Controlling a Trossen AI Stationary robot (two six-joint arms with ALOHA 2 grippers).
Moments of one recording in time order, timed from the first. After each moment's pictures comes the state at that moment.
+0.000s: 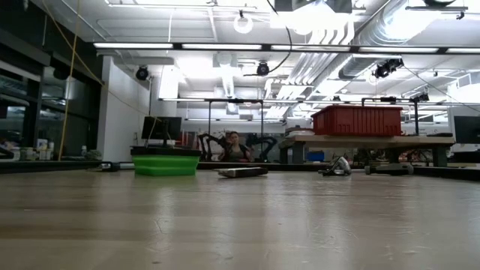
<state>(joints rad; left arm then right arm) 0.76 1.46 2.36 -0.61 0.72 -0.77 0.11 1.53 2.02 -0.60 0.10 0.20</state>
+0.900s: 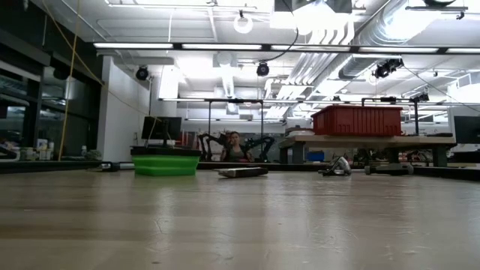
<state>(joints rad) 0.63 1.52 2.36 -1.15 0.96 -0.70 0.10 1.47 2.02 -0.56 0.15 0.15</state>
